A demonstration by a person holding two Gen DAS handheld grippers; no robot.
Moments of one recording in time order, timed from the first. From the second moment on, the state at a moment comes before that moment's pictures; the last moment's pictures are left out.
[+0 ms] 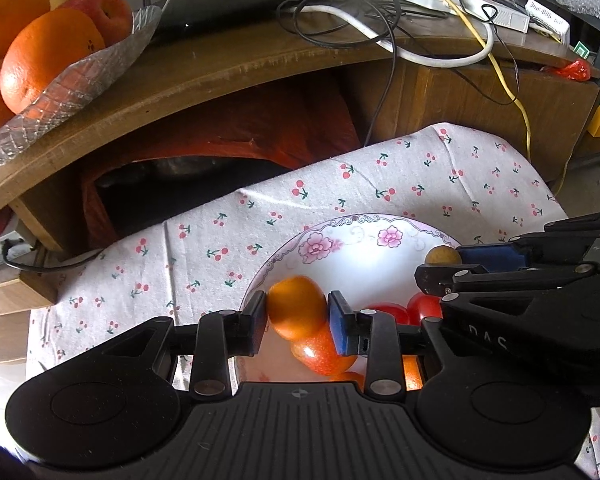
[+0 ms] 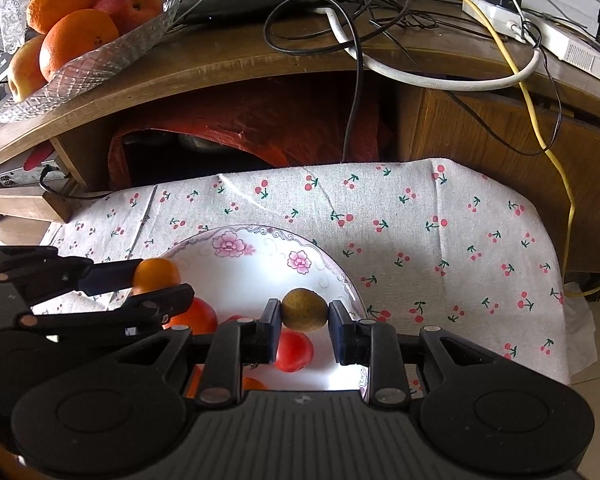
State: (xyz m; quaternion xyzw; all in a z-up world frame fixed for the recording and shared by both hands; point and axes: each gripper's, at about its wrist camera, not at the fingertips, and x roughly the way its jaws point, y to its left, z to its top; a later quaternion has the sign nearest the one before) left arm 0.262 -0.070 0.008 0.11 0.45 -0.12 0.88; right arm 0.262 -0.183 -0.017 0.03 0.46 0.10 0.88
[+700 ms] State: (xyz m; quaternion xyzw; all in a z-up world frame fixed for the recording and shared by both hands) left arm 0.252 -0.067 0.018 0.11 0.45 -0.12 0.88; right arm 0.256 -0.183 -0.010 0.03 0.46 0.10 0.88
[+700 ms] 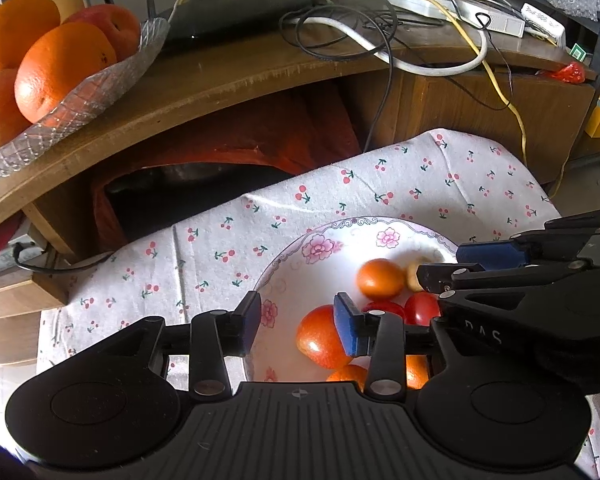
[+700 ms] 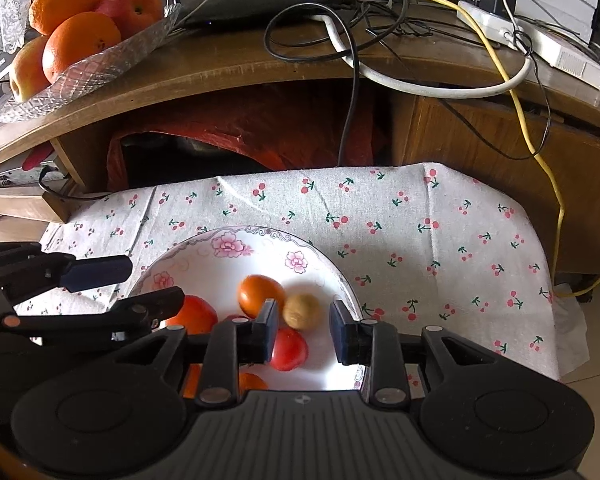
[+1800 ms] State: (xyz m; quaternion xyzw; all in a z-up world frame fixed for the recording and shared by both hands) left arm 0.204 -0.056 0.039 0.12 0.43 -0.13 0.89; right arm 0.193 -0.173 0.025 0.00 0.43 0.09 0.90
